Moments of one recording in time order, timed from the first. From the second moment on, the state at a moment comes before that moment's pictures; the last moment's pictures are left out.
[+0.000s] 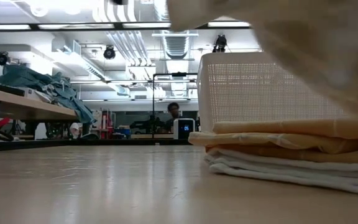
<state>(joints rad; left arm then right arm) -0.49 1.63 0.93 0.90 -0.53 -0.38 1.04 1.42 1.99 -0.72 1.24 -0.21</state>
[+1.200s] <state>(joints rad) -0.88 1.47 1.31 0.51 -1.57 0.59 1.15 1.42 1.87 -0.88 1.29 0.22</state>
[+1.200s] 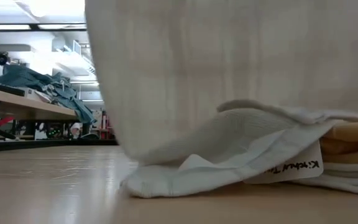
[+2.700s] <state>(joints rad) -0.90 1.77 0.80 0.36 -0.70 -1.50 1.12 1.44 1.16 -1.03 0.69 1.48</state>
